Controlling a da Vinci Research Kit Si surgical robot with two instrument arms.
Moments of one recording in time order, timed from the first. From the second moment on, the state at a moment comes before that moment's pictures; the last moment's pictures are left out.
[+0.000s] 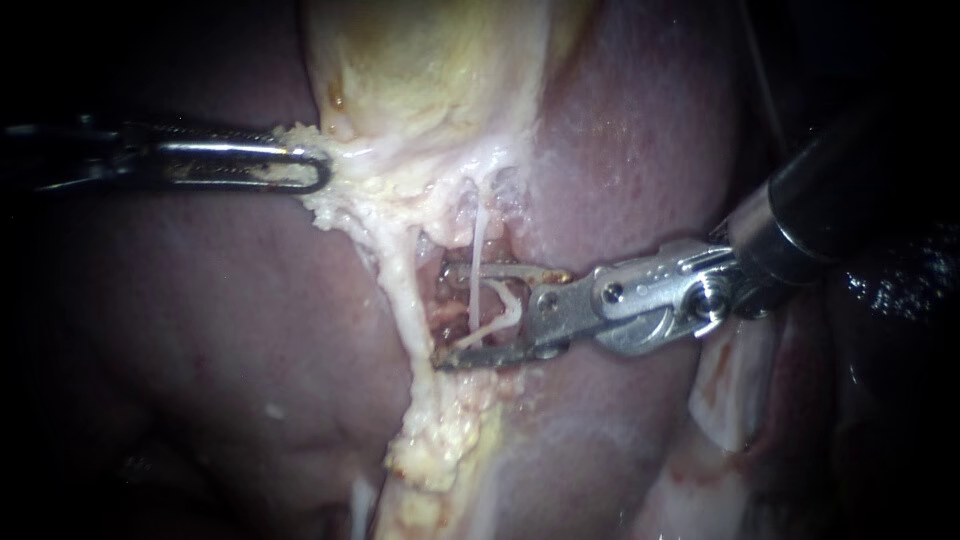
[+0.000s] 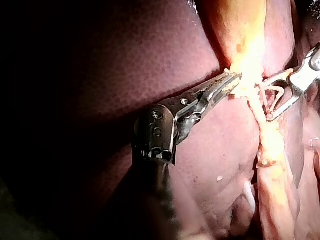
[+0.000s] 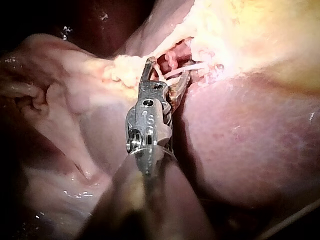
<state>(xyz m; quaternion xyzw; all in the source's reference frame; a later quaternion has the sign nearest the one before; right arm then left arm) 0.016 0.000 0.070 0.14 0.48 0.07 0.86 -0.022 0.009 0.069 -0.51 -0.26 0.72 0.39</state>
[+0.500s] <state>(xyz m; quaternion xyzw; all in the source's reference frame) 0.012 0.000 0.068 0.15 0.49 0.08 0.86 -0.021 0.009 0.069 -0.51 -0.26 0.72 0.39</state>
